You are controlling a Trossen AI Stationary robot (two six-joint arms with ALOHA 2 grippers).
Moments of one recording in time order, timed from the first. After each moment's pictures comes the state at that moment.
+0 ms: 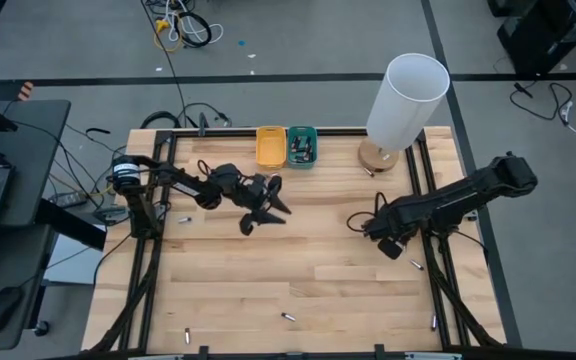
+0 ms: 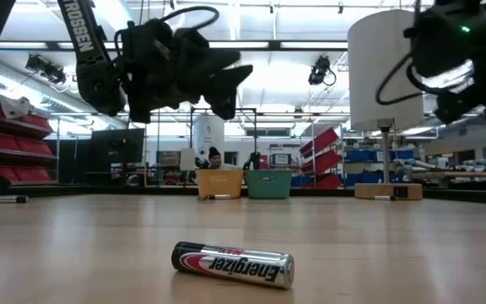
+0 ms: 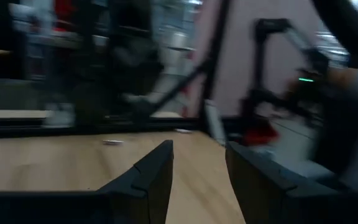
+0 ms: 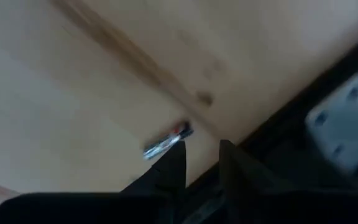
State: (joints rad) left arm 0.25 1.78 0.62 1.32 0.75 -0.24; right arm 0.23 1.32 0.72 -1.27 -0.05 1.01
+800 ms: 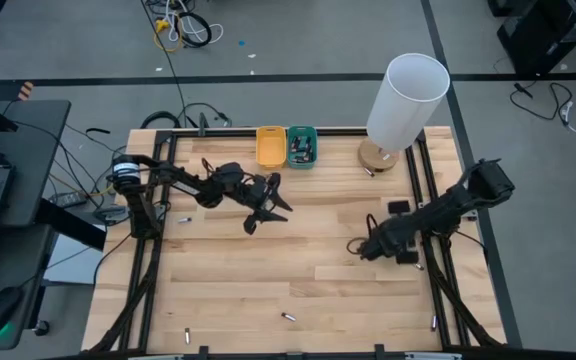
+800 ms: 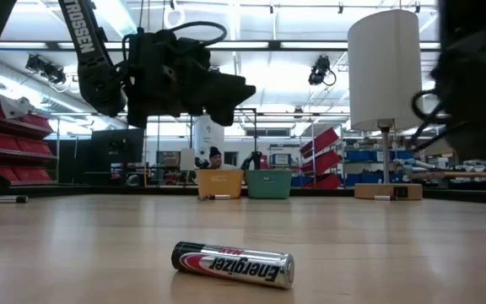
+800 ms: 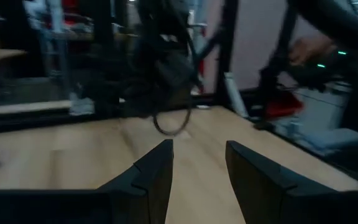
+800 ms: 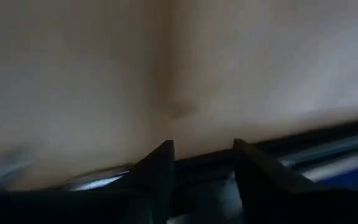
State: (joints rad) left arm 0.27 1.79 0.62 1.19 0.71 -0.03; right arm 0.38 1.57 0.72 -1.26 0.10 0.40
